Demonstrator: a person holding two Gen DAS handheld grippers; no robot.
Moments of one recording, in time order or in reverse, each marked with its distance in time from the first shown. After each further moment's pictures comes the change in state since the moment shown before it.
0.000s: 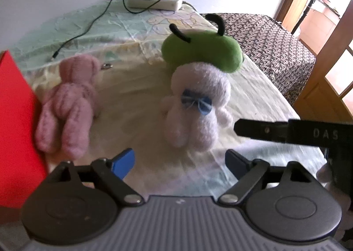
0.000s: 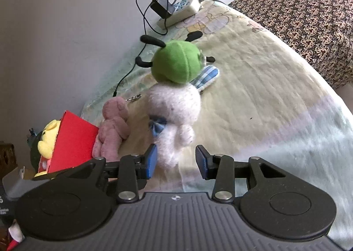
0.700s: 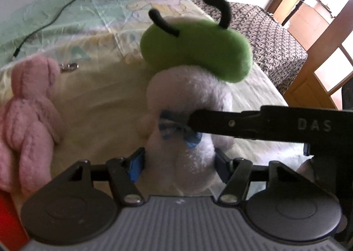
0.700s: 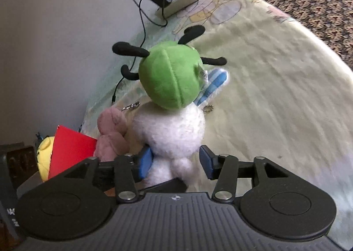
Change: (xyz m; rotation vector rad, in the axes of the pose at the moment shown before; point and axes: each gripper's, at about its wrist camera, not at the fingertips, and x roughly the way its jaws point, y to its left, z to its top) left arm 0.064 0.011 0.036 -0.002 0.070 -0.121; right arm 0.058 -0.008 0.038 0.036 0.088 0.075
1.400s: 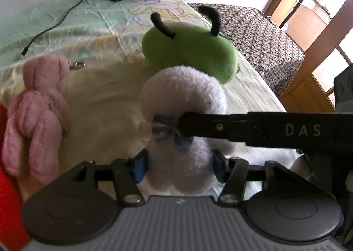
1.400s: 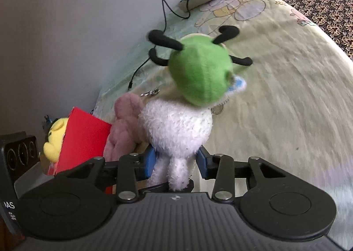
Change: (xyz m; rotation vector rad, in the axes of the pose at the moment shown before) left arm -0.028 -0.010 -0.018 0.005 -0.010 0.012; right arm -0.018 0.021 -0.016 -0.085 0.038 0.050
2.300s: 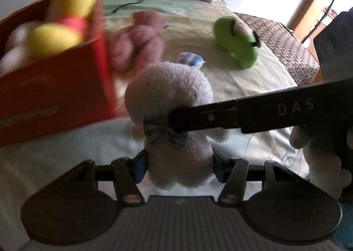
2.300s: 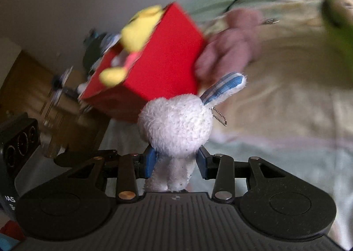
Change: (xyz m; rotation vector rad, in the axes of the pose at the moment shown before) left arm -0.125 0.060 -0.143 -0.154 -0.063 0.124; right arm 0.042 0.135 -0.091 -0.339 0.322 0.179
